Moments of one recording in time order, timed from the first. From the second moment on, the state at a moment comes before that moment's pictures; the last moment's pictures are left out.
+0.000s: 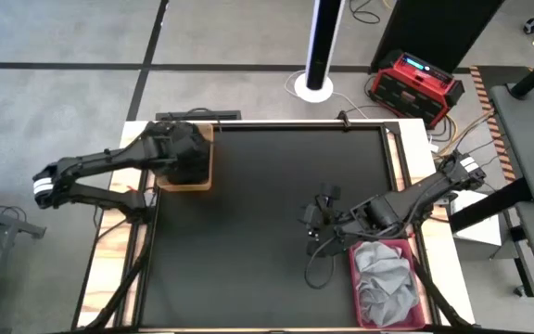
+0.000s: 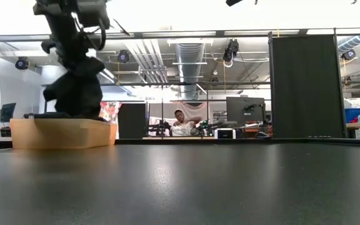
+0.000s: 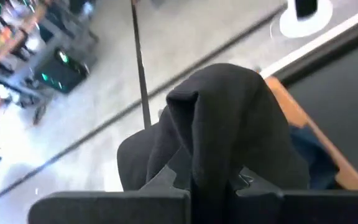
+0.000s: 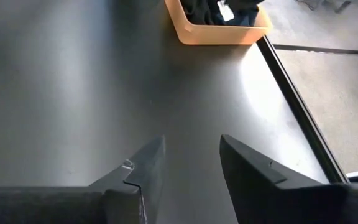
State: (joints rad) left arm 0.36 1.11 0.91 -0.94 -0.98 -0.45; right arm 0.45 1.56 1.45 -0.85 0.66 0.36
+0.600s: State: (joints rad) left arm 0.41 1.40 0.90 -0.94 -0.77 -0.49; right arm 0.45 1.56 1.45 -0.85 0.68 0.36
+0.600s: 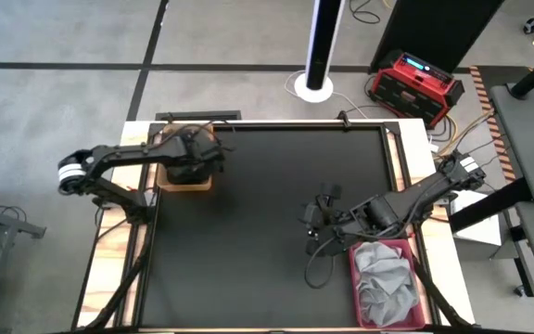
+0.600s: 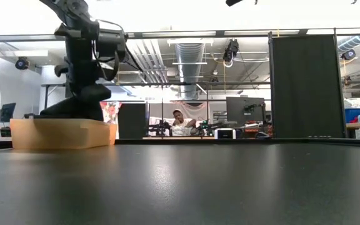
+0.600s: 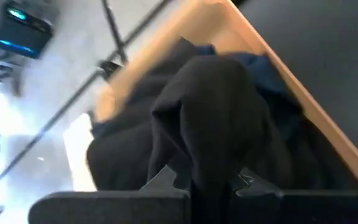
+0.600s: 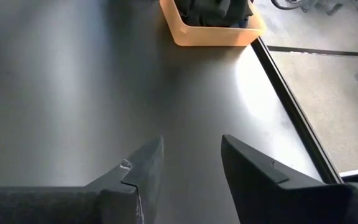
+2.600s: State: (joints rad) left arm 0.40 1.19 1.01 -1.00 -0.52 -0.40; right arm 0.45 1.56 1.45 -0.85 0.68 0.41
